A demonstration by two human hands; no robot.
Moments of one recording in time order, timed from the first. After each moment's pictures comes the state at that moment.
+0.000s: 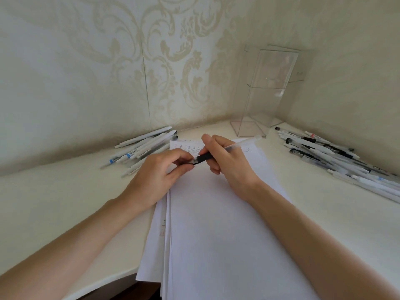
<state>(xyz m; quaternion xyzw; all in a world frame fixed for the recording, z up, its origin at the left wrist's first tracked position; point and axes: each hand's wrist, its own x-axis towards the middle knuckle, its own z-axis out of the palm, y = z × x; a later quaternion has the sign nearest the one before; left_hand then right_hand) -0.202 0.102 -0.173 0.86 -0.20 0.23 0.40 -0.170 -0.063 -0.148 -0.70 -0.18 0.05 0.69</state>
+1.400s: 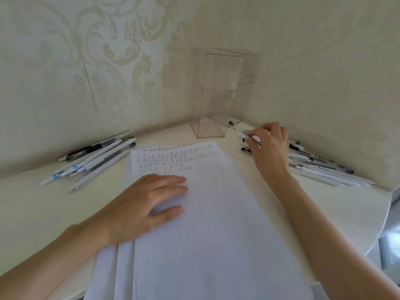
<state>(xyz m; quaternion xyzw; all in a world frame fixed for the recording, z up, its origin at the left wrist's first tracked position) -0.214 0.073 -0.186 0.89 -0.37 0.13 0.22 -0.117 -0.226 -0.167 -0.91 -0.03 -0.38 0.17</state>
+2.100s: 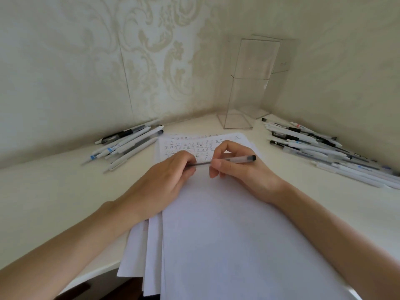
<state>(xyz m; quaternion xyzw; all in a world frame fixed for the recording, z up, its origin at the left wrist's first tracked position) -0.214 0.073 -0.181 0.91 -0.26 0.16 0.29 -0.182 -0.131 -0.157 -0.72 -0.25 0.12 0.64</state>
